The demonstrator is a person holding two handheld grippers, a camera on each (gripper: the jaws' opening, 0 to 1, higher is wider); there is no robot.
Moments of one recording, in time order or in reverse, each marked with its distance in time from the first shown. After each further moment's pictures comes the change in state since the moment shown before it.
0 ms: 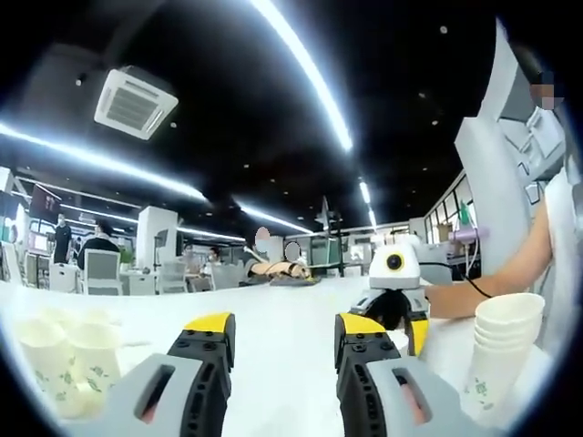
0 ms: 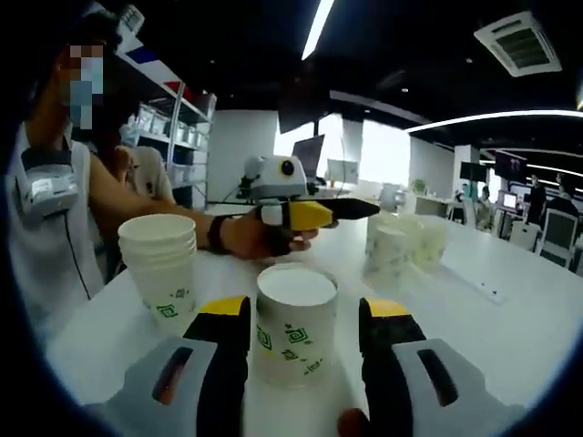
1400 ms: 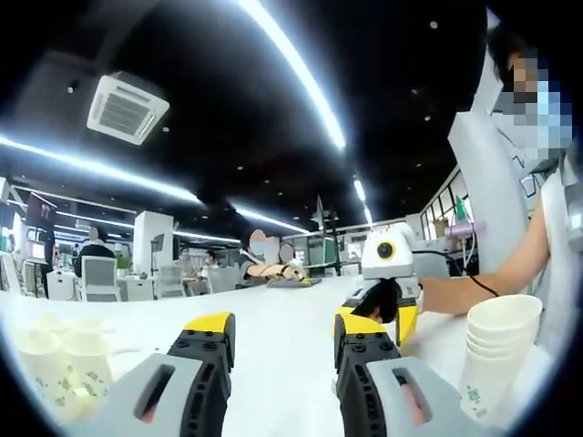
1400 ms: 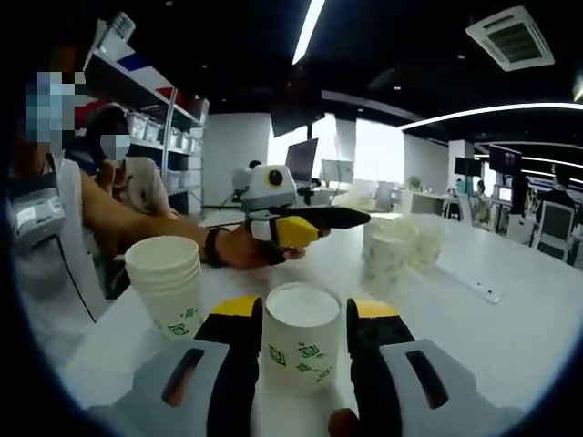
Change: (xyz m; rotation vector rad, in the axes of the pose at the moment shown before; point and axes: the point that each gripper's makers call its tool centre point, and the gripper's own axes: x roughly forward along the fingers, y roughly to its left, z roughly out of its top) left arm 0.003 0.005 0.005 0.024 -0.002 -0.014; right arm -0.006 -0.001 0.017 0.045 -0.003 -0.022
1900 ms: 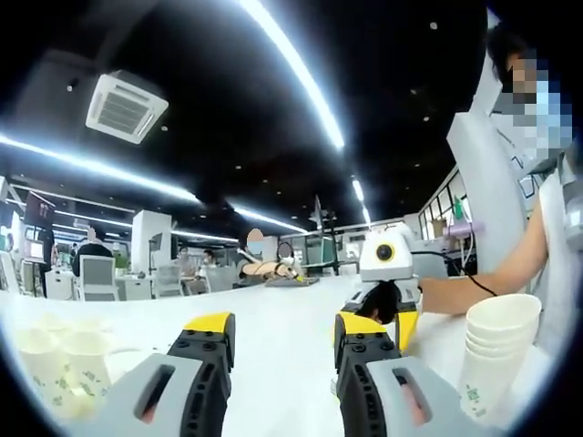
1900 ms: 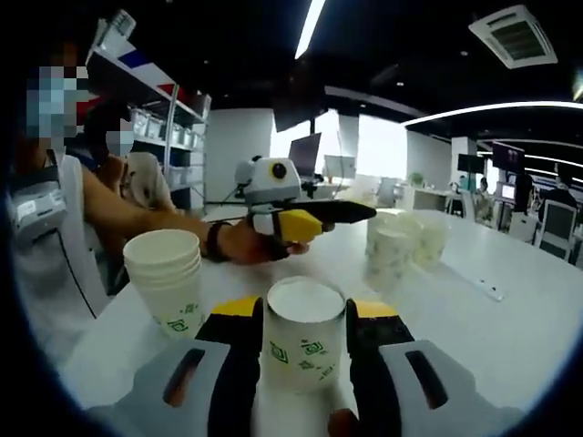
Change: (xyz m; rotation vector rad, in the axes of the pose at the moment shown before) left arm 0.003 -0.005 -0.001 0.000 0.003 -0.010; right arm 0.004 0.005 -0.006 -0.007 0.027 0.009
